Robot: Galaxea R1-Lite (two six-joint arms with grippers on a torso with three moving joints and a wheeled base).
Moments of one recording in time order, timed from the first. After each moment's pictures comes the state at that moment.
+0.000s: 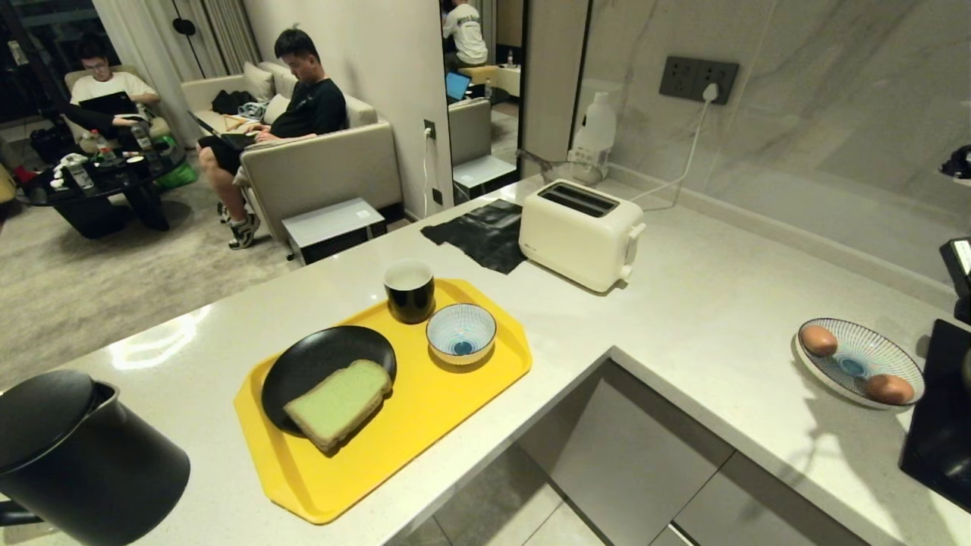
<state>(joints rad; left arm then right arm) 0.00 0.00 0.00 0.01 0.00 0.00 -0.23 1.70 -1.73 0.90 -0.25 -0.13</state>
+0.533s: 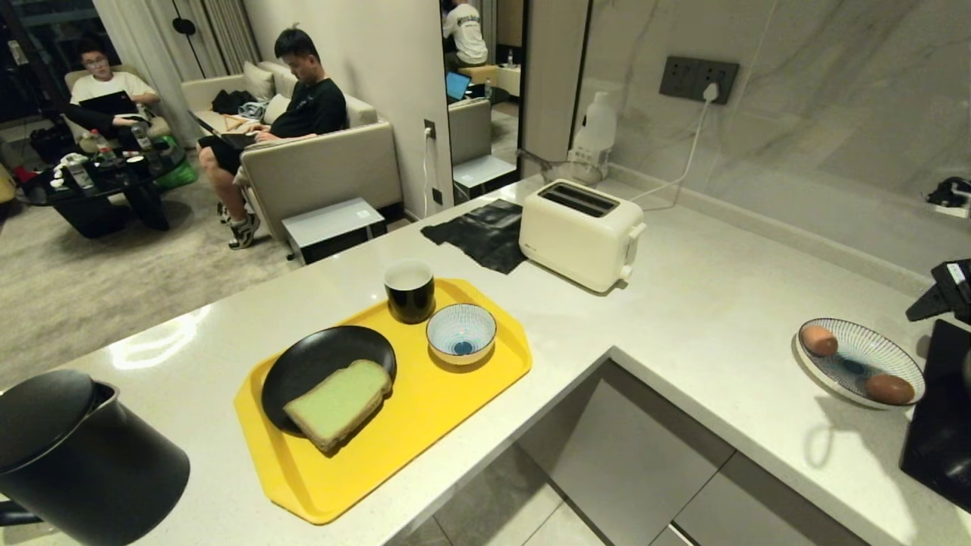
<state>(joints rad) 0.00 0.00 0.00 0.01 0.00 0.00 -0.37 1.80 -1.75 0.90 0.02 -0.32</state>
